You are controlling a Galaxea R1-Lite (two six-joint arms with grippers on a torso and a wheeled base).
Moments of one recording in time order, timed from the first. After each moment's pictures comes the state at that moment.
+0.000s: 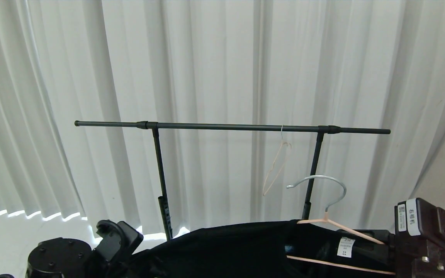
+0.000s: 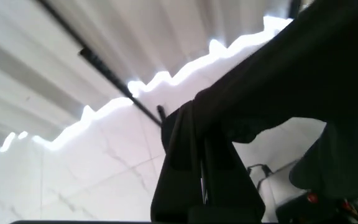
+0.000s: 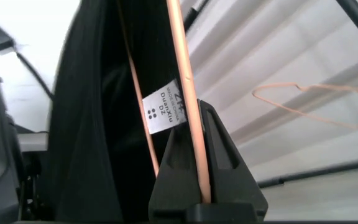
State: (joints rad) left arm -0.53 1.58 0.00 -0.98 0.16 0.17; right arm 0.62 1.24 -0.39 -0.45 0.38 -0.47
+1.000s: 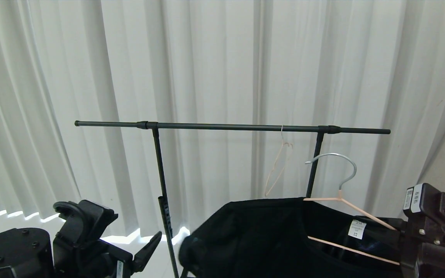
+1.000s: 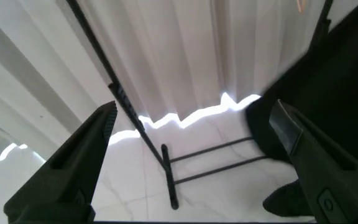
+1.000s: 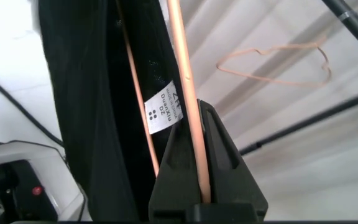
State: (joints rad) left arm -0.46 1.48 0.00 -1.12 0.18 0.12; right arm 0.48 1.23 -0.38 -0.45 0.31 -0.45
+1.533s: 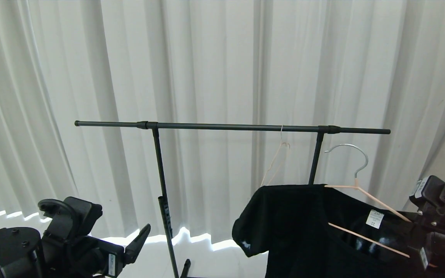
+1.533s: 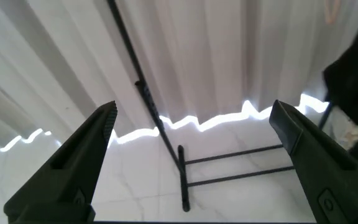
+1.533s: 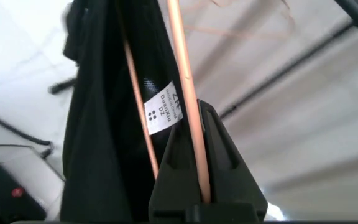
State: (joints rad) left arm -0.44 1.45 0.00 -1.11 0.29 0.12; right arm 0.31 1.23 -0.36 -0.43 0.24 -0.45
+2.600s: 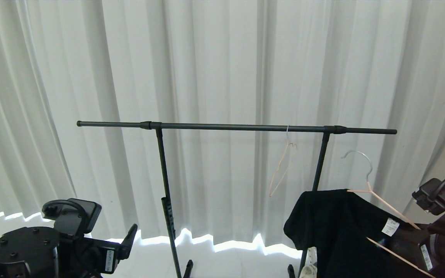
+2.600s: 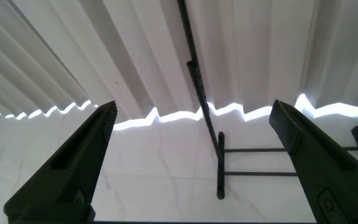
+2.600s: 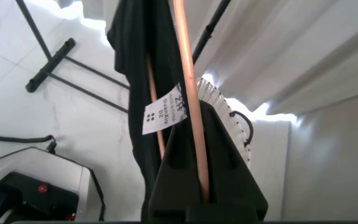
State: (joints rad) left arm -0.45 1.52 0.00 -1.10 0.51 0.12; right arm 0.25 1.25 -0.36 -0.31 0.05 -0.22
